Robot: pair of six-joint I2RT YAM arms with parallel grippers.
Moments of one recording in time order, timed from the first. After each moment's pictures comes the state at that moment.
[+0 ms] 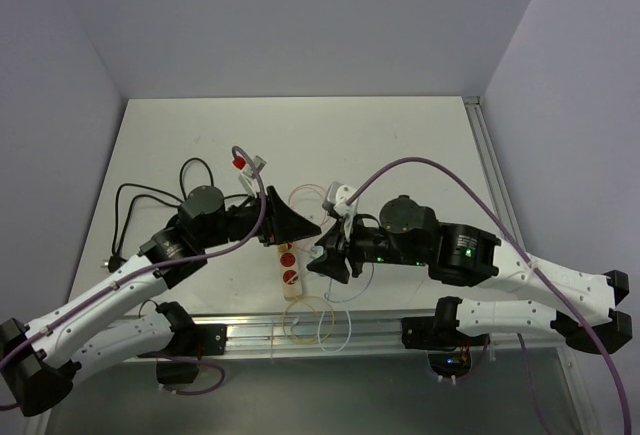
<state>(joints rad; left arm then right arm) -0.81 0.86 0.76 -0.02 0.41 -1.03 1.21 0.90 1.07 -0.49 -0.09 0.17</state>
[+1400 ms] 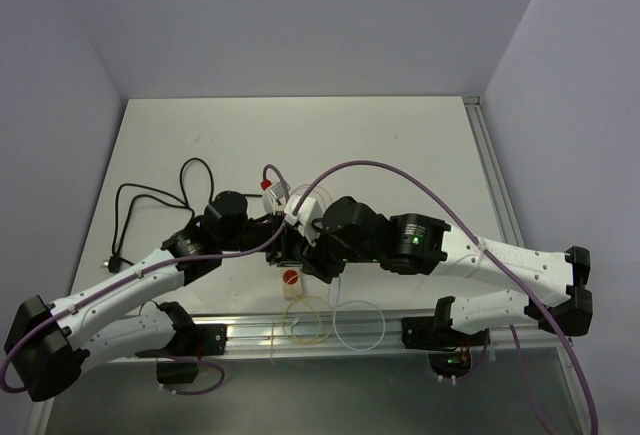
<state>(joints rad) -0.82 0.98 0.65 0.00 0.66 -1.13 1.24 1.17 1.19 -0.70 0.02 0.09</state>
